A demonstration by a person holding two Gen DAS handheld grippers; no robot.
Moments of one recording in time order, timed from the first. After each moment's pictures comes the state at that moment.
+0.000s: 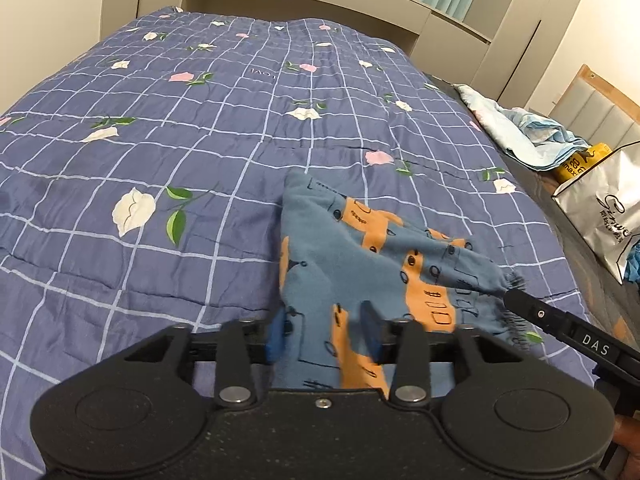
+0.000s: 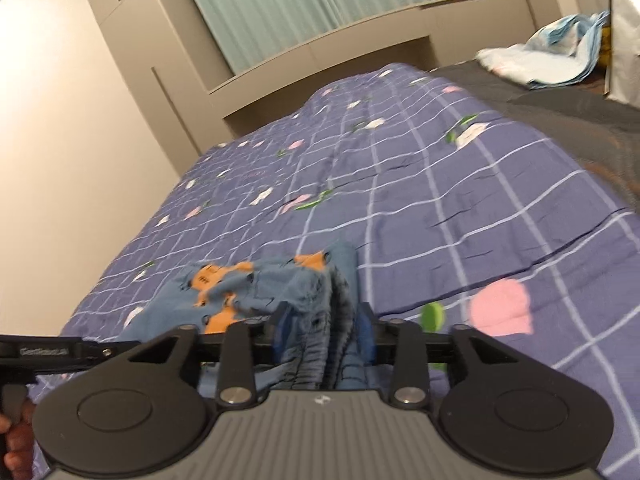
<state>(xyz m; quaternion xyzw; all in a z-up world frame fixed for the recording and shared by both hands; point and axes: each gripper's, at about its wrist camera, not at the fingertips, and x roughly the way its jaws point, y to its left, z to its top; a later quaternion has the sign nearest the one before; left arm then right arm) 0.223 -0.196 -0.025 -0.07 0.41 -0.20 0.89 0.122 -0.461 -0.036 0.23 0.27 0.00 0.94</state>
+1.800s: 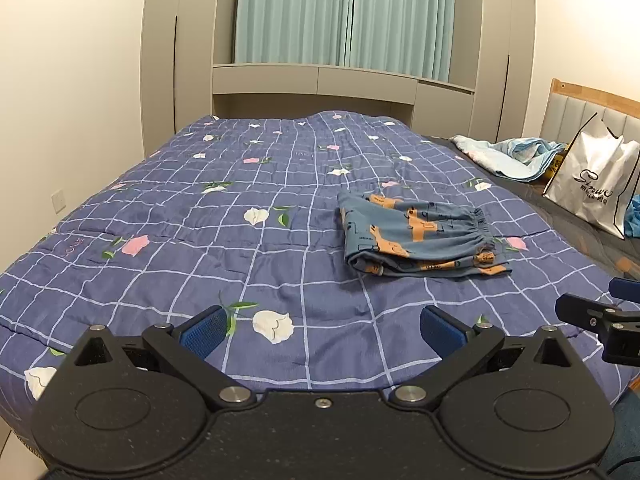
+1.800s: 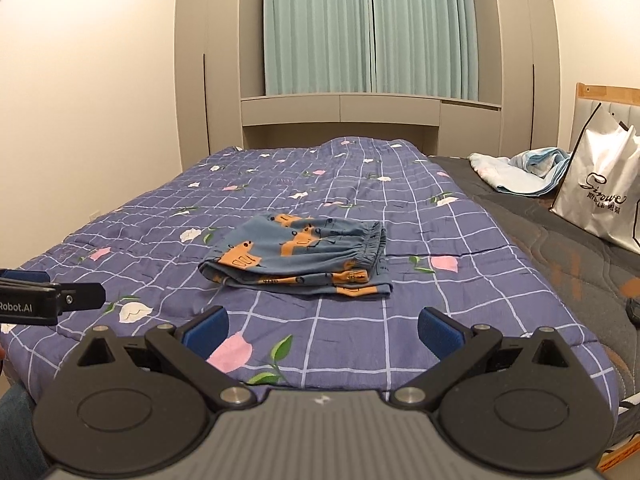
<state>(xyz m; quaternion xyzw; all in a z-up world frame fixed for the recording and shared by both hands) -0.017 -0.093 -0.009 0.01 0.25 -0.16 0.95 -0.092 -0.327 0.006 0.05 0.22 -0.04 0.97</state>
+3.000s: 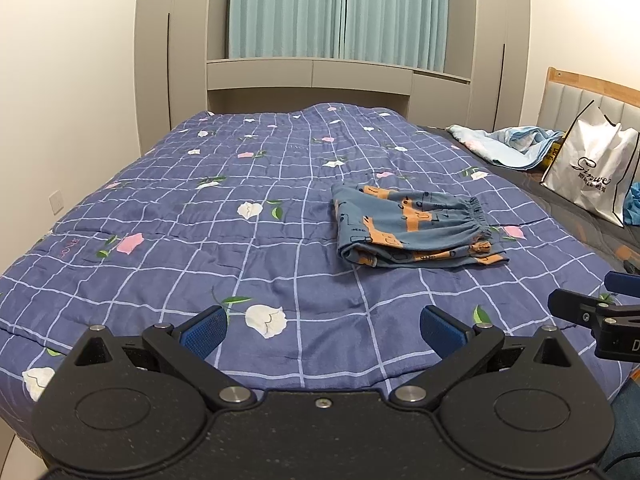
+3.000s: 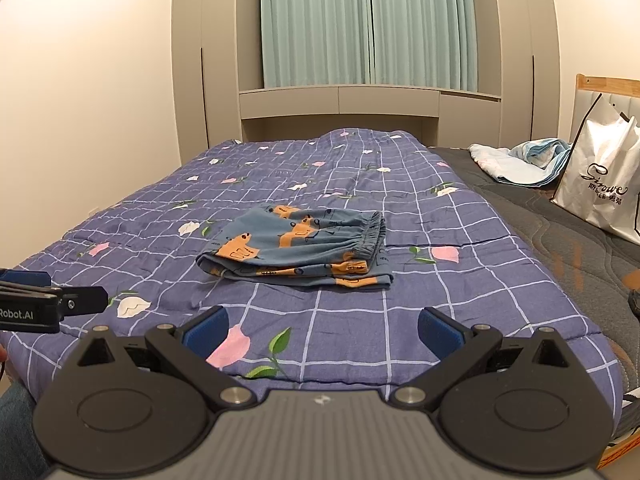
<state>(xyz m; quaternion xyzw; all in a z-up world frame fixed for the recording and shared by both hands) -0.016 -0.099 -0.010 0.02 0.26 -0.17 0.95 -0.090 -0.332 0.004 0.05 0.23 -0.04 0.97</state>
